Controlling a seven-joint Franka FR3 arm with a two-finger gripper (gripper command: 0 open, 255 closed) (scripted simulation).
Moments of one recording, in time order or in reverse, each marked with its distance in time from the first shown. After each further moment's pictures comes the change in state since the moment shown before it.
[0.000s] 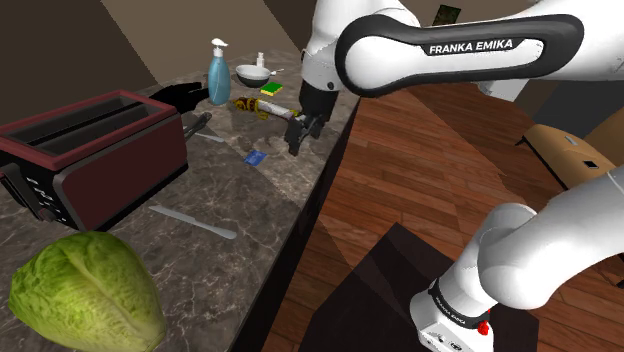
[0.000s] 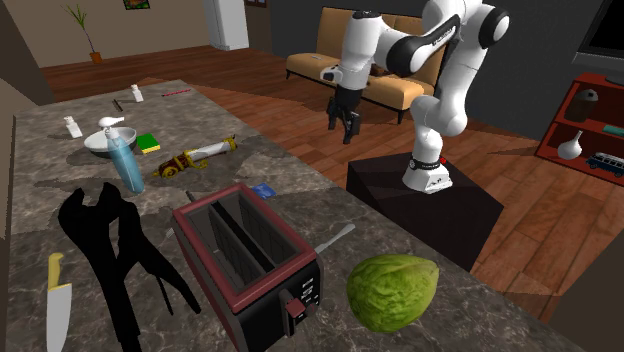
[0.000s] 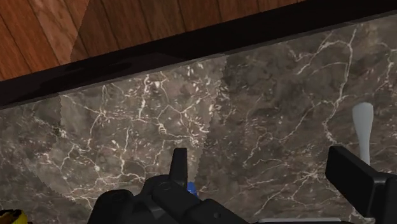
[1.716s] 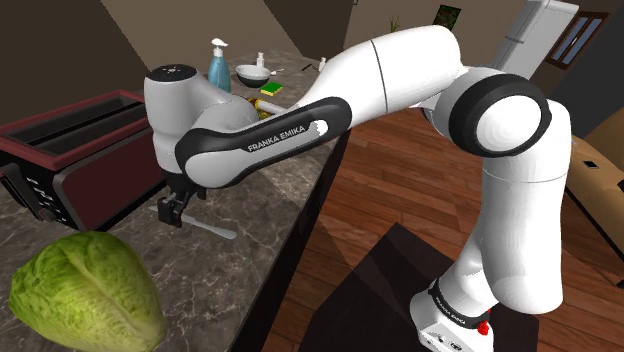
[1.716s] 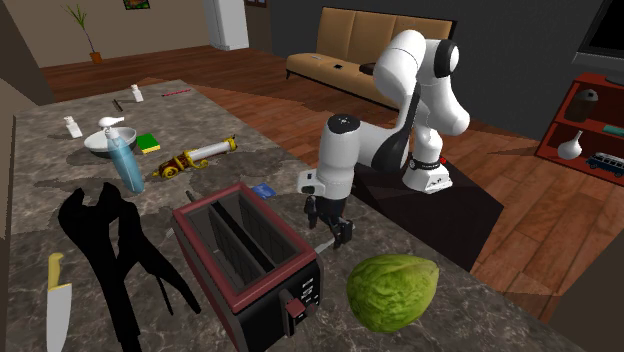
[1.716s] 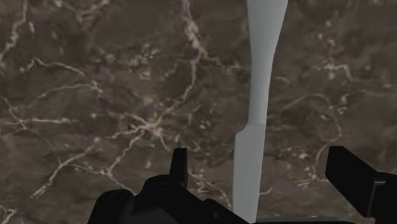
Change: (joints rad) arm 0.204 0.820 0.134 0.571 -0.227 0.166 0.132
